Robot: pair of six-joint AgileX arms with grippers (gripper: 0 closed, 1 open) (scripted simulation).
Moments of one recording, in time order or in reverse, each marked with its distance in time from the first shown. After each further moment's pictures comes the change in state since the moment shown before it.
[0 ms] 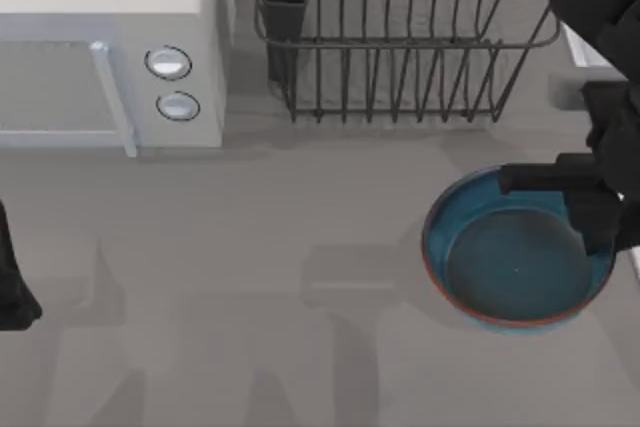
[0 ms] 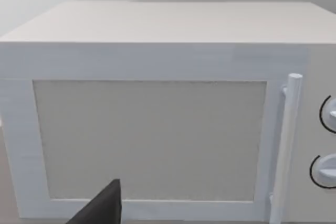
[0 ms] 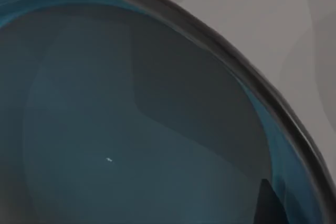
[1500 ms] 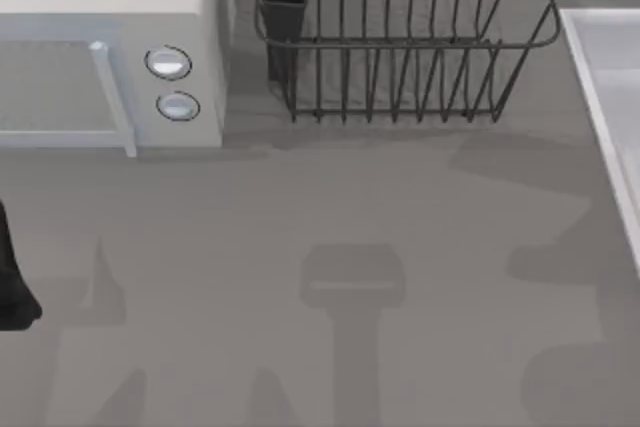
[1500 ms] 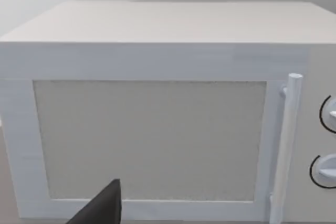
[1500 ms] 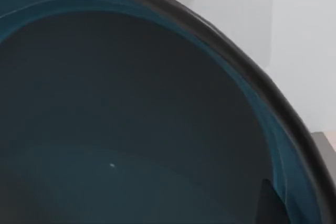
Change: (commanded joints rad) left arm 0.000 0.000 0.000 0.000 0.000 0.000; right arm -0.995 -0.051 -0.701 2.086 -0.468 -0.462
